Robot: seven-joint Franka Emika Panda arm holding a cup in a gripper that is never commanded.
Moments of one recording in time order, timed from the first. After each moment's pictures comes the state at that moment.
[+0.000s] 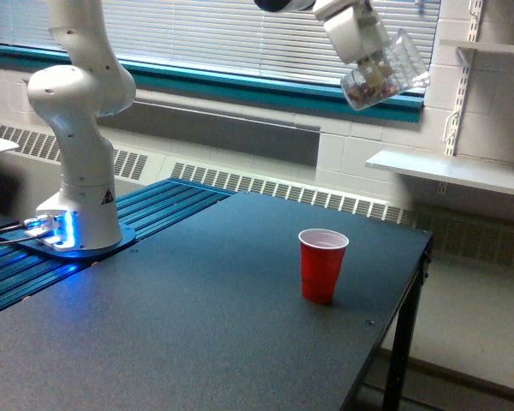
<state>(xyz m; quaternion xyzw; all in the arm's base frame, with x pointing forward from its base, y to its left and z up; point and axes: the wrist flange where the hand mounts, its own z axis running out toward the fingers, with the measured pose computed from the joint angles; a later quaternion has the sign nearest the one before) 0.550 0.029 0.517 -0.89 0.36 -0.24 0.15</state>
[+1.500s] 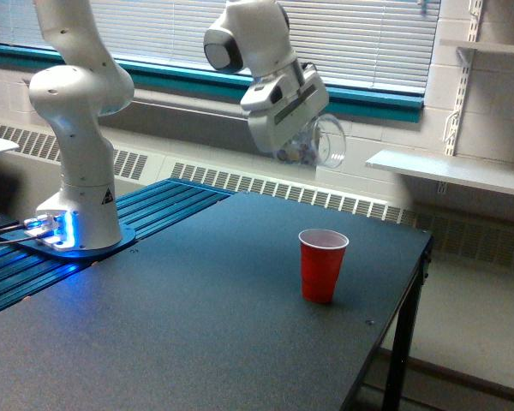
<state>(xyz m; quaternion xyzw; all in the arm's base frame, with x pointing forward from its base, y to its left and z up) 0.433 0.045 0.373 -0.84 0.48 -0.07 0.23</state>
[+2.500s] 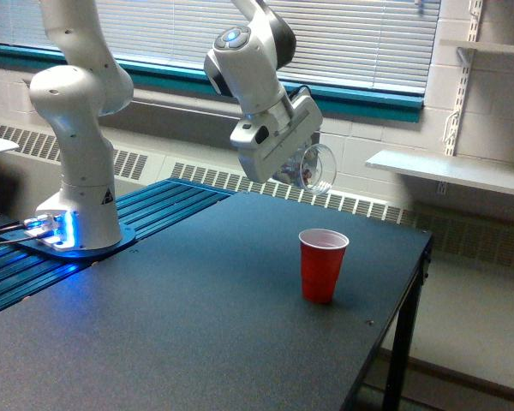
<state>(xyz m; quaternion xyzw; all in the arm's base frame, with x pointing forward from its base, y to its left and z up) 0.426 0.046 0.323 -0.80 0.53 -0.01 0.30</state>
